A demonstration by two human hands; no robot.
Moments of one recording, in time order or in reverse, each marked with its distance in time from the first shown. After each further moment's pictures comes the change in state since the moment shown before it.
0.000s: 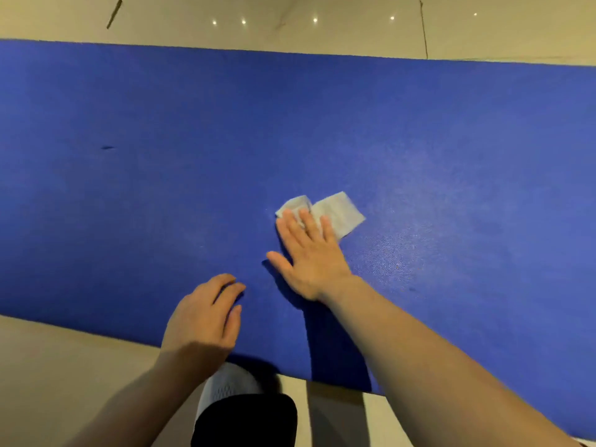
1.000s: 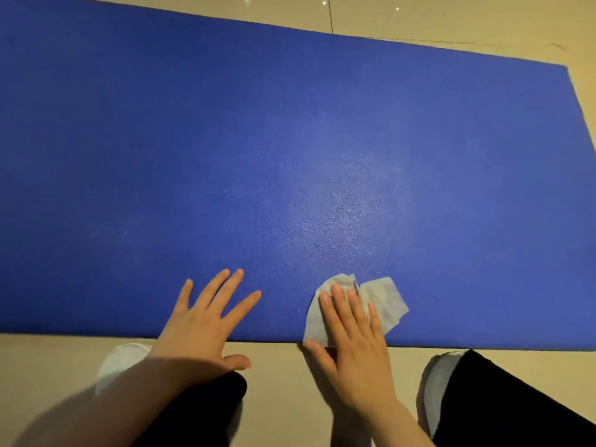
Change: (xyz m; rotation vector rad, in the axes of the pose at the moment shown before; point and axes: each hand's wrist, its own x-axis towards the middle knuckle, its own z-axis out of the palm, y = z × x) left_hand -0.021 0.090 0.058 0.263 -0.244 0.419; right_hand -0.243 0.079 0.080 -0.022 0.251 0.295
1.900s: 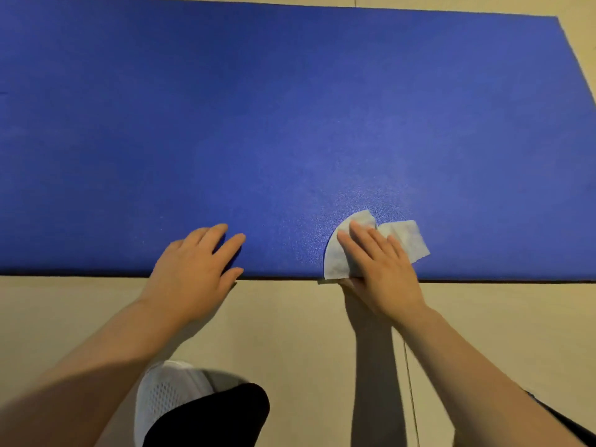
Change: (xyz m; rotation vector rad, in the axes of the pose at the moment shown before) left_hand 0.039 -0.082 -0.053 0.083 0.202 -0.179; right_hand 0.135 0.016 -0.039 -0.113 0.120 -0.191
